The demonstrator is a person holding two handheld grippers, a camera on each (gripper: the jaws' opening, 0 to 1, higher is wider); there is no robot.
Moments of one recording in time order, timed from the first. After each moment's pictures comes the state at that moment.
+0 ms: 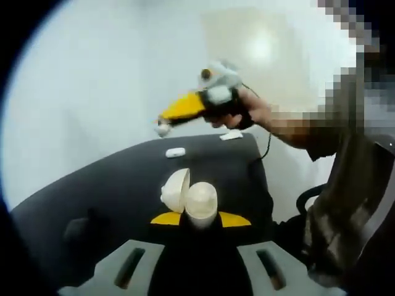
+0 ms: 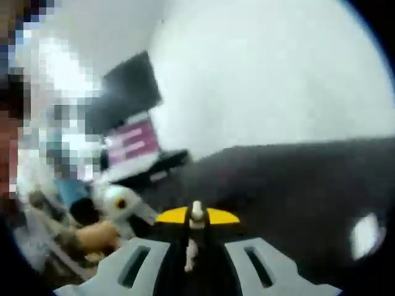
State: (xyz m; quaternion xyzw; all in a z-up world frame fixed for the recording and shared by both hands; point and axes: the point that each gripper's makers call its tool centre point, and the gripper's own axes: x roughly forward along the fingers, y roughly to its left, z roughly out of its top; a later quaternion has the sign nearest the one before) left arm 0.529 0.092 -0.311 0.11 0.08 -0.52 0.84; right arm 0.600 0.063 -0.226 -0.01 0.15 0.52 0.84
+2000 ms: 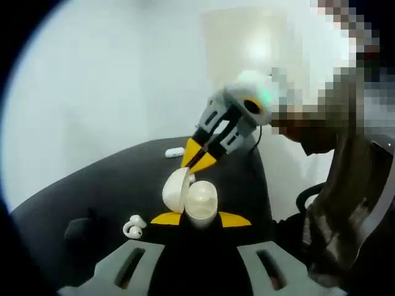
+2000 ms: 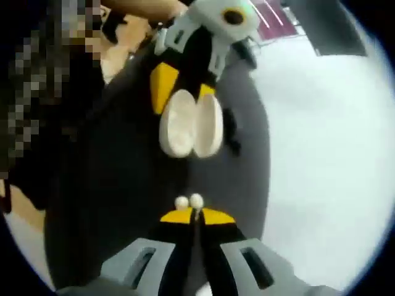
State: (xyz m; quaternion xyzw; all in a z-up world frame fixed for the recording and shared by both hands) left arm 0.529 0.093 -0.312 0.12 0.08 -0.53 0.84; right arm 0.573 0.039 -0.311 -0.65 0.03 0.46 0.61
